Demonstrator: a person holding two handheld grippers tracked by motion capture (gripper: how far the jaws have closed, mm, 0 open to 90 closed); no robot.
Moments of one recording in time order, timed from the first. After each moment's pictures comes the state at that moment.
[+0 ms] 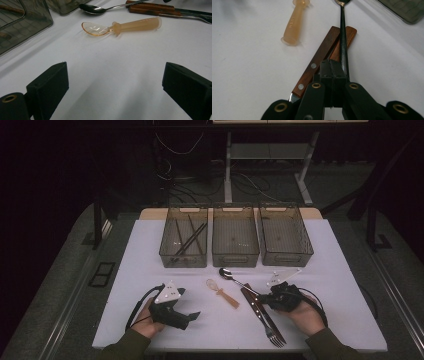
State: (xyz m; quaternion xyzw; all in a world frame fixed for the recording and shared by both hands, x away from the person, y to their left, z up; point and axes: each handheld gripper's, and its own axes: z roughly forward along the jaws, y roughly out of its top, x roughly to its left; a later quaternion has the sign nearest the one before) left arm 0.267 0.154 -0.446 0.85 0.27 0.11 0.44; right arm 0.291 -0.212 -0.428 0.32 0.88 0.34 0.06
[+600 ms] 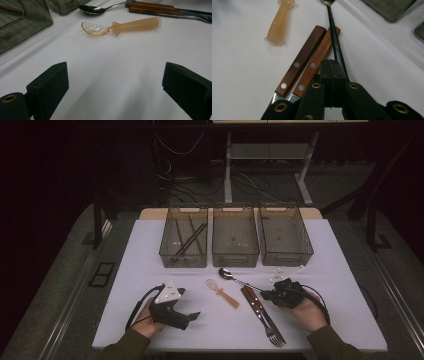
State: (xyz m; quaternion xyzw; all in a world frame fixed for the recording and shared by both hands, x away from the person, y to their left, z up) left arm 0.267 0.154 -0.446 0.85 0.27 0.11 0.44; right arm 0.299 -0.222 -0.429 0.33 0.88 0.33 0.08
